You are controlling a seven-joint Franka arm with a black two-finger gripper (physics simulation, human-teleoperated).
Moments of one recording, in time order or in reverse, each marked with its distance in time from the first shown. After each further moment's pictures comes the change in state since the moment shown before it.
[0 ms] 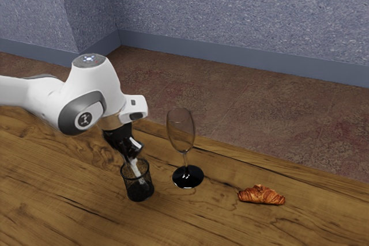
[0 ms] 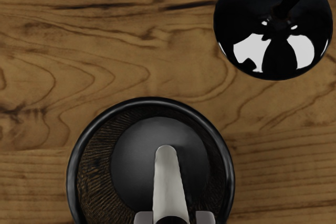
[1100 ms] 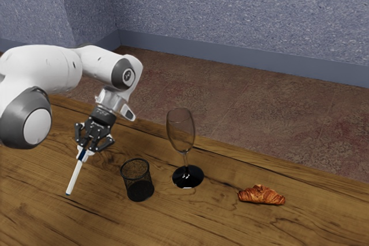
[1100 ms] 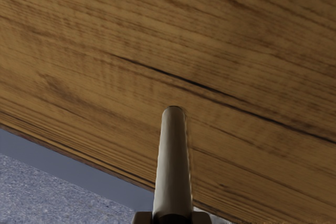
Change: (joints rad) arm 0.020 0.852 0.279 1.010 0.101 -1.277 -0.089
